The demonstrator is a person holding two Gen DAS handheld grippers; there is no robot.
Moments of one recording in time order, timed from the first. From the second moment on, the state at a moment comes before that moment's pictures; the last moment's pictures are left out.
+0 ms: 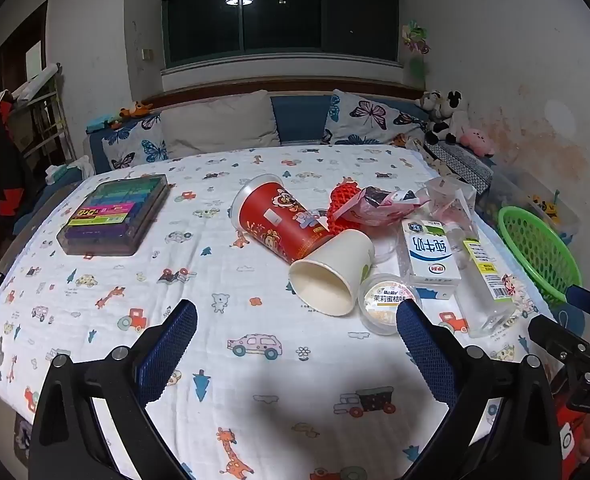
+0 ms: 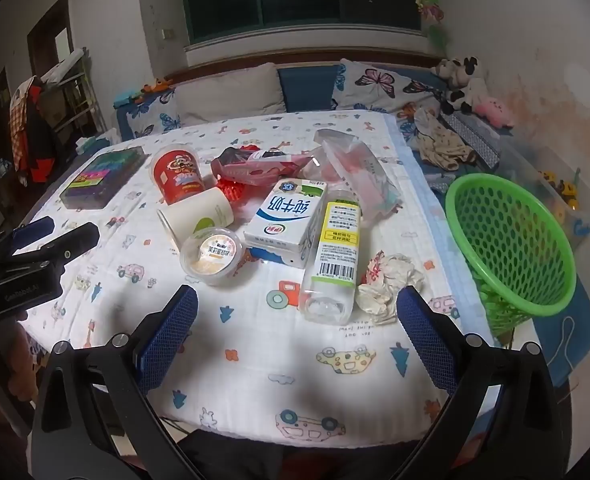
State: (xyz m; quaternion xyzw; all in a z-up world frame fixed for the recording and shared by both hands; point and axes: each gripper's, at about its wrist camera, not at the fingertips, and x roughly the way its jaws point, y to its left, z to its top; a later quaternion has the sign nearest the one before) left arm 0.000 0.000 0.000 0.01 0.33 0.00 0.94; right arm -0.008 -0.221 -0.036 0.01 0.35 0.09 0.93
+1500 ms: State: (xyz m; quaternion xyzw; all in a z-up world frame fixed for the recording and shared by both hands) left arm 0.000 -0.016 -0.001 0.00 0.33 -0.03 0.94; right arm -0.009 -0.226 -0.033 0.01 0.35 0.08 0.93
